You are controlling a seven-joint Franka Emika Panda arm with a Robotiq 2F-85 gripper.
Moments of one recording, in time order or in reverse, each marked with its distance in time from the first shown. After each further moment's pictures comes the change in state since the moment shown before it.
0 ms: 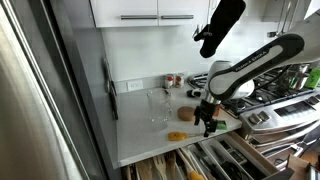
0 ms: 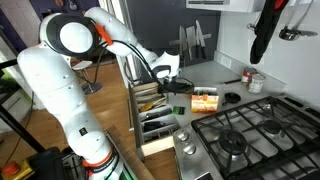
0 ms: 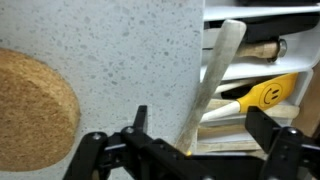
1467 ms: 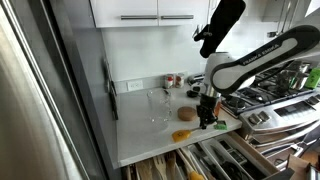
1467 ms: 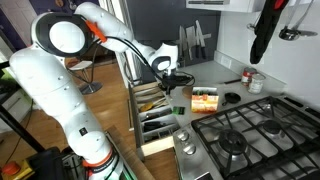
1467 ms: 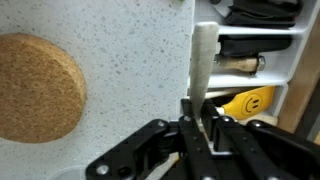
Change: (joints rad) arm 0.001 -0.065 0.001 0.051 -0.179 -0.148 0.082
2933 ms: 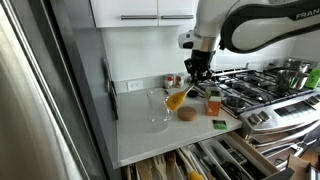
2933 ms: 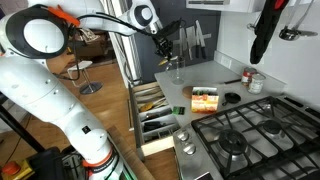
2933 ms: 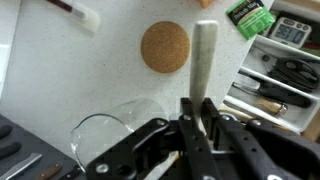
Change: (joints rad) arm 0.099 -0.161 0.091 0.330 -0.547 -0.289 0.073
